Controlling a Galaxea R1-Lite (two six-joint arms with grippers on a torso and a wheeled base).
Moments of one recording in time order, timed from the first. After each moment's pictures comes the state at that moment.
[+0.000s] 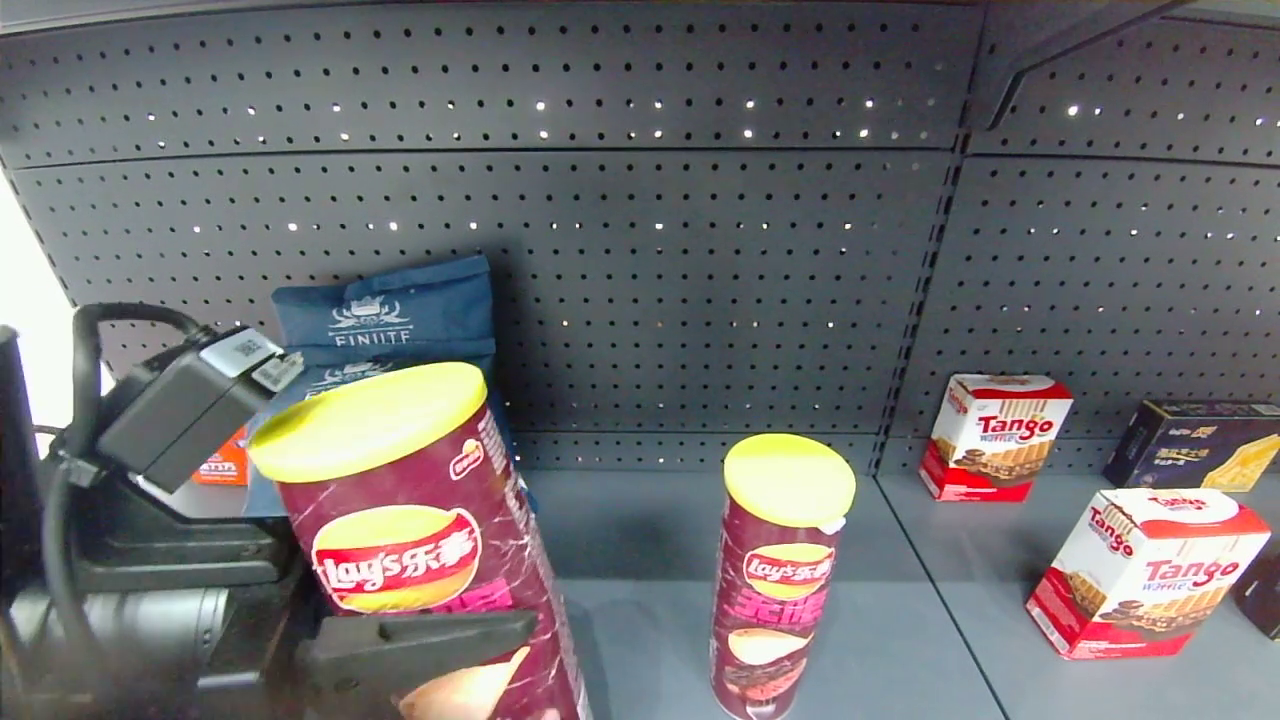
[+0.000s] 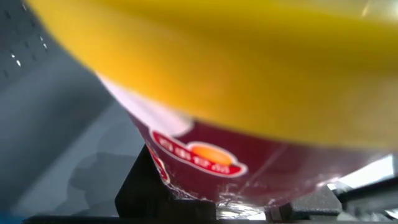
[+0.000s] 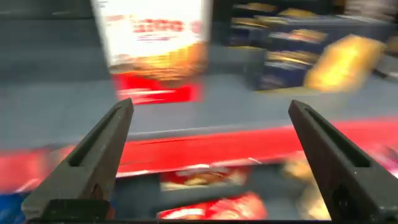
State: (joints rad) left arm -0.48 1.24 -0.65 -0.28 -0.73 -0.04; right arm 0.00 0.01 -0.03 0.00 -0.23 -0.05
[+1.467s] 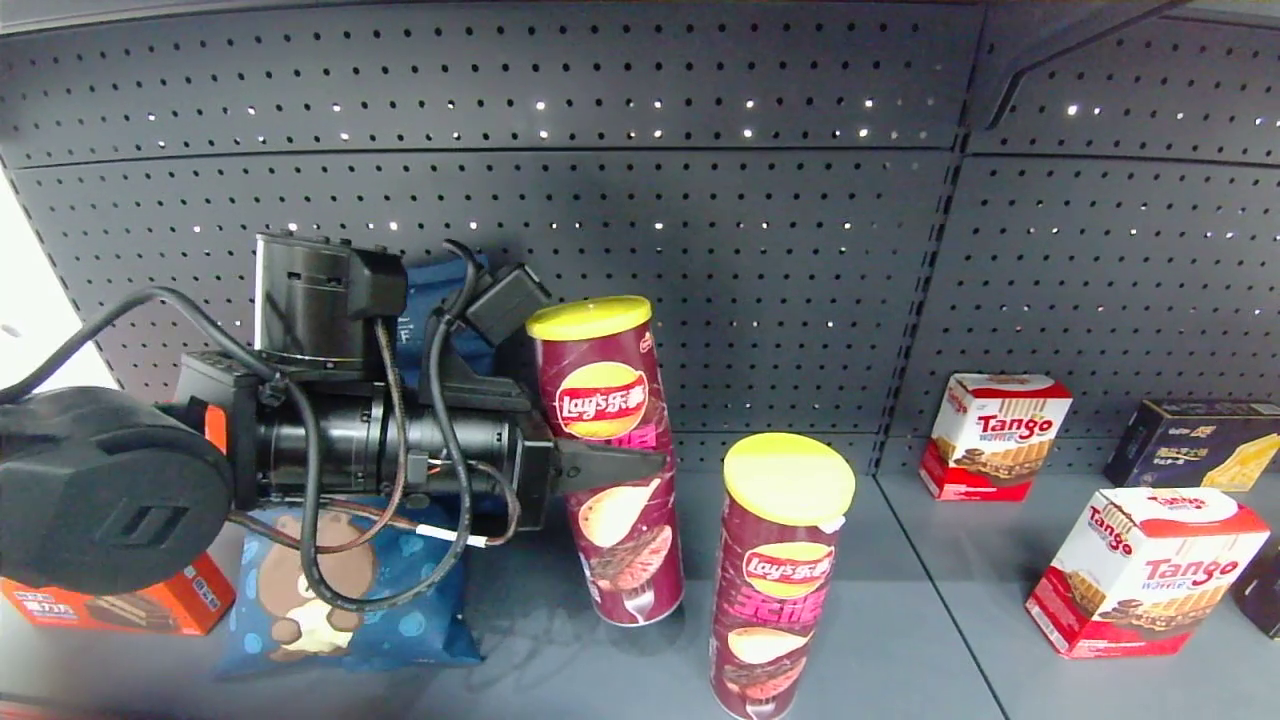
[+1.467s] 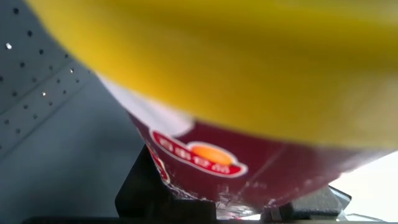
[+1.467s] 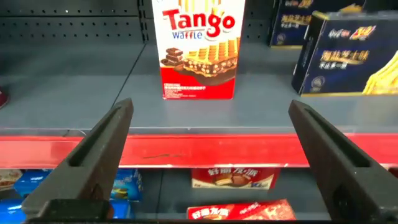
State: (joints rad) left arm -0.46 1.68 -0.98 -0.32 -0.74 -0.02; right arm 0.00 0.00 0.00 0.00 -0.03 0.00
